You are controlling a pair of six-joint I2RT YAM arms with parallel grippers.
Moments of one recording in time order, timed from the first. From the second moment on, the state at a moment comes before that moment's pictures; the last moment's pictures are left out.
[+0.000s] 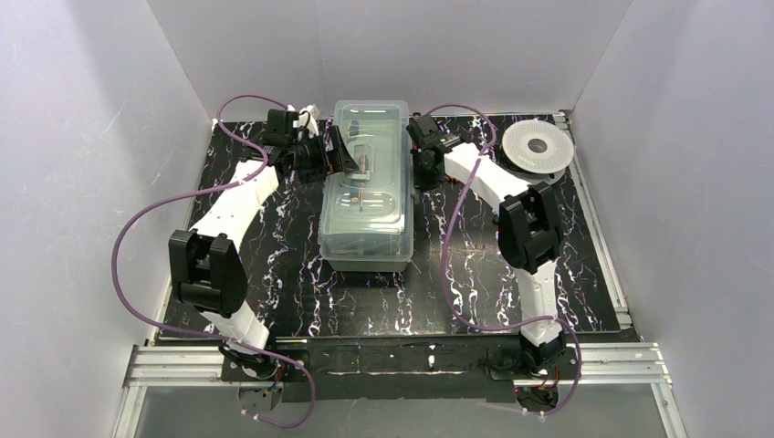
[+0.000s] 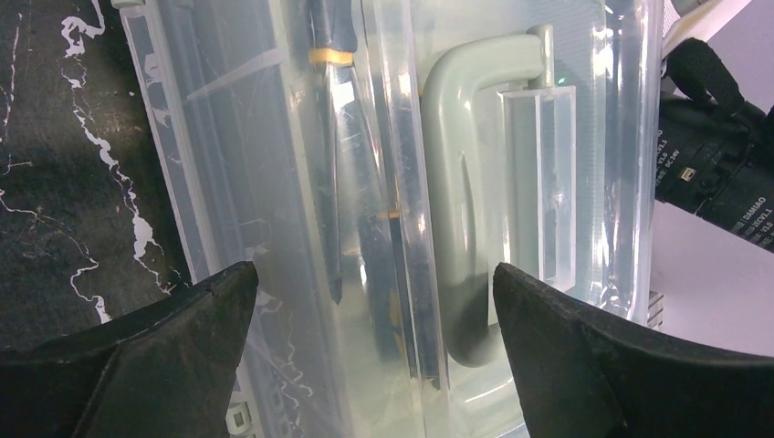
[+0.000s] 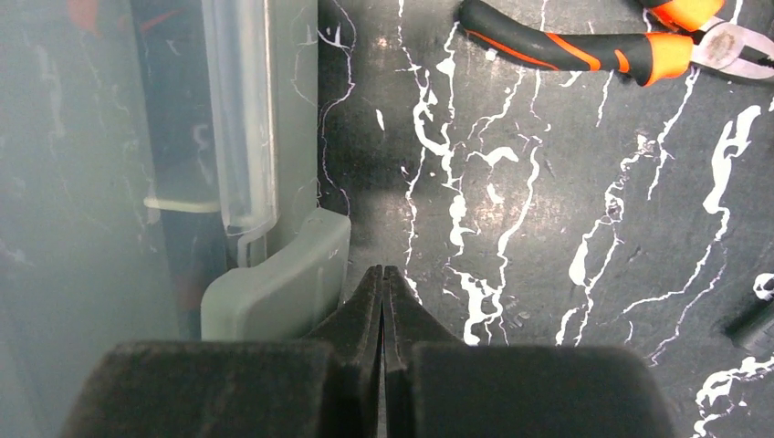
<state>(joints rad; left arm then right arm) -0.23 1.66 1.45 -0.56 0.43 -0.42 0.57 2.13 1.87 -0.83 0.14 0.45</state>
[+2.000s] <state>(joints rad) -0.29 1.04 1.05 -0.36 -0.34 -0.16 0.33 0.82 0.19 0.59 0.51 -0.01</state>
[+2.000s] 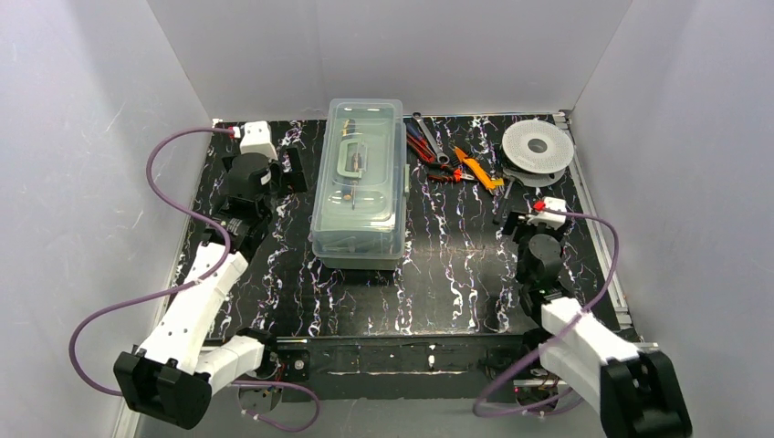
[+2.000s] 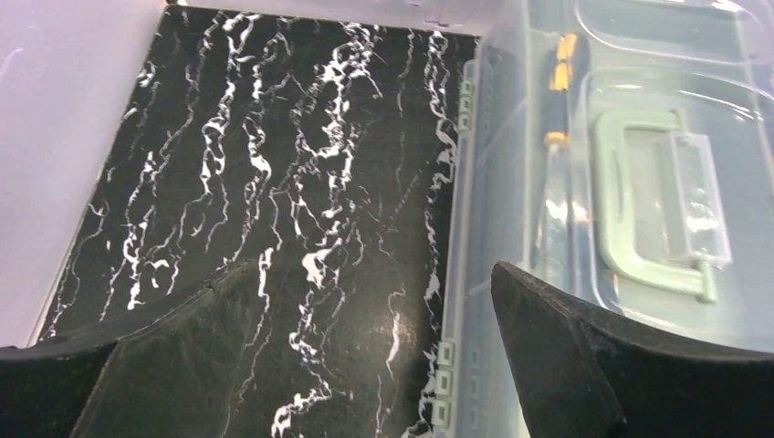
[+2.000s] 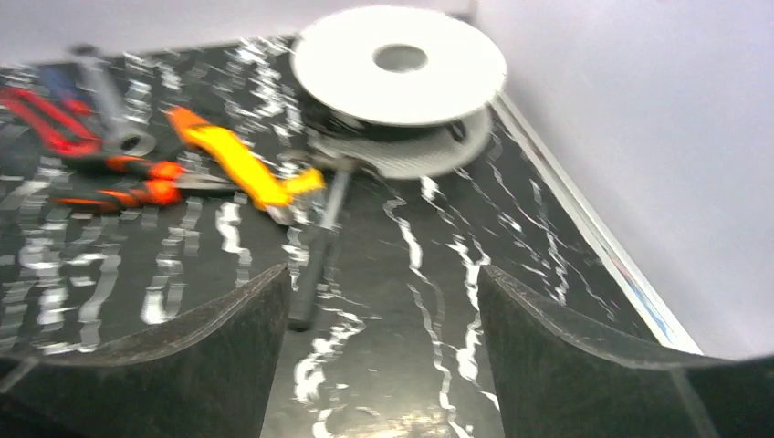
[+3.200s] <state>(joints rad) -0.16 1.54 0.57 0.36 -0.19 0.11 -0.03 1.33 0.23 0.87 0.01 0.05</state>
